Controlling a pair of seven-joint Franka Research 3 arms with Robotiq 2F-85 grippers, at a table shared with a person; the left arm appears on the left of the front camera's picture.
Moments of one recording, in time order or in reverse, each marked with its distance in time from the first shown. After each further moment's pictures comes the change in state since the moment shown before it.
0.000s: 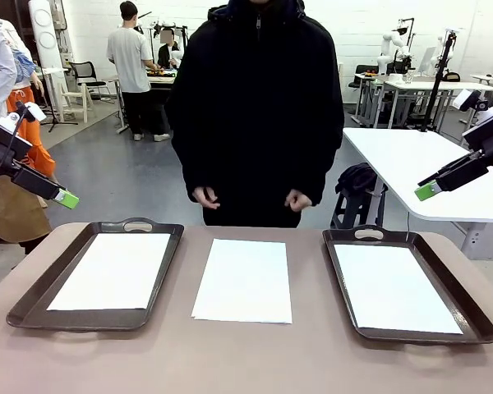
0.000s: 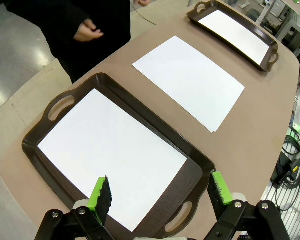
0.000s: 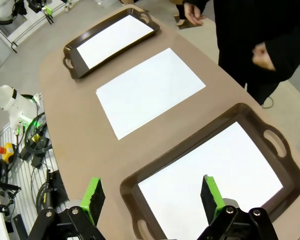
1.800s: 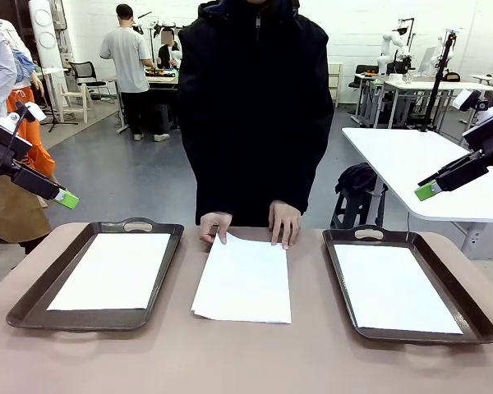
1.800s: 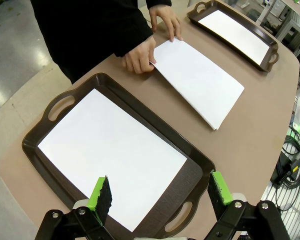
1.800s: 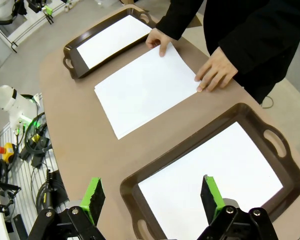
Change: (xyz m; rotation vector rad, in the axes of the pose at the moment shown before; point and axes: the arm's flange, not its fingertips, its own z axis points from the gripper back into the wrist) left arm 0.000 0.000 0.000 0.000 0.000 0.000; right arm 0.000 0.000 0.000 0.000 0.000 0.000
